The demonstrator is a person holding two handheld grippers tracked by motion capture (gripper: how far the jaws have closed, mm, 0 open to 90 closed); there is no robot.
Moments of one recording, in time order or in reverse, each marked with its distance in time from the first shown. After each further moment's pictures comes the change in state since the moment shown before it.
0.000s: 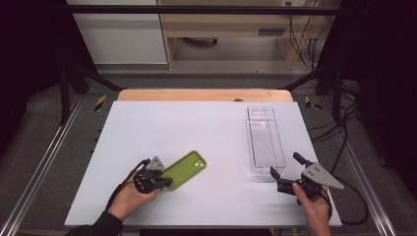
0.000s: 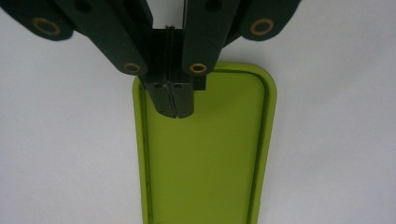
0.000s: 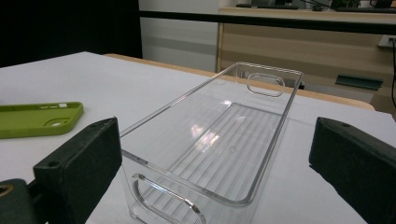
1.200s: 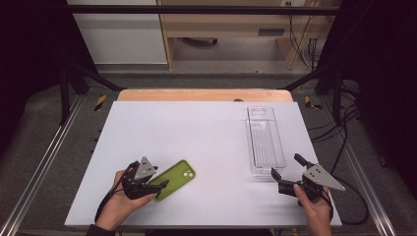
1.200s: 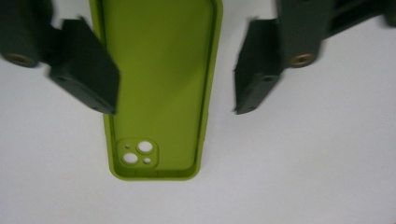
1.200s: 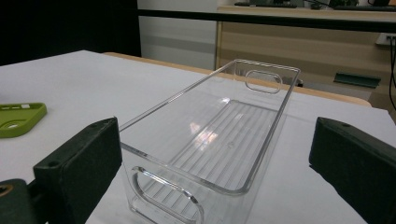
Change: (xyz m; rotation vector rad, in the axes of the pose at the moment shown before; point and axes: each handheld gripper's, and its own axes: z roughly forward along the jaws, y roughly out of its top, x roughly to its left) left arm -0.005 -0.009 -0.025 -0.192 0.186 0.050; right arm 0.000 -0.002 -0.004 0.007 -0.005 -0.002
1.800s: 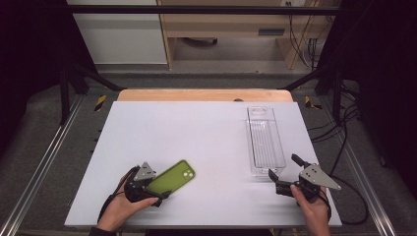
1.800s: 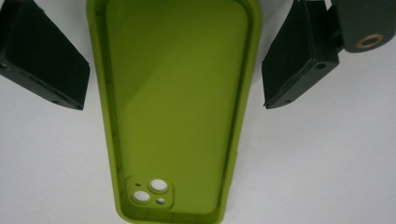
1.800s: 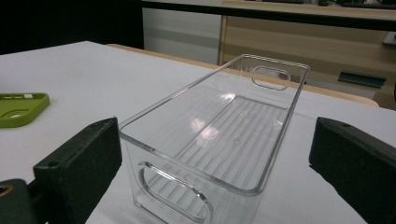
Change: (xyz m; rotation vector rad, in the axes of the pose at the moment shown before) left arm 0.000 -0.023 0.022 0.069 -0.124 -0.043; right arm 0.004 -0.001 0.004 0.024 0.013 -0.027
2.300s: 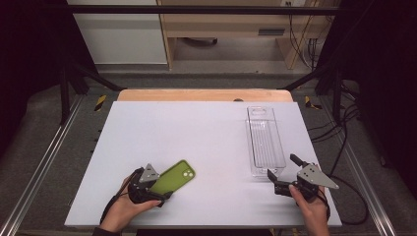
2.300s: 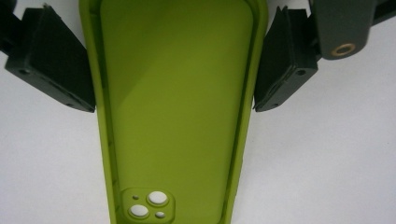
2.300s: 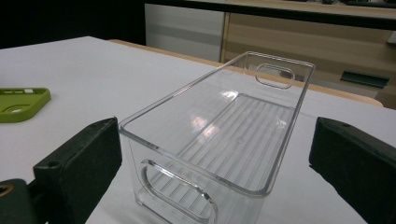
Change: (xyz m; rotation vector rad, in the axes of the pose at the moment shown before) left arm -0.007 0.001 0.005 0.035 0.047 0.015; right arm 0.002 0.000 0.002 0.014 0.006 -0.013
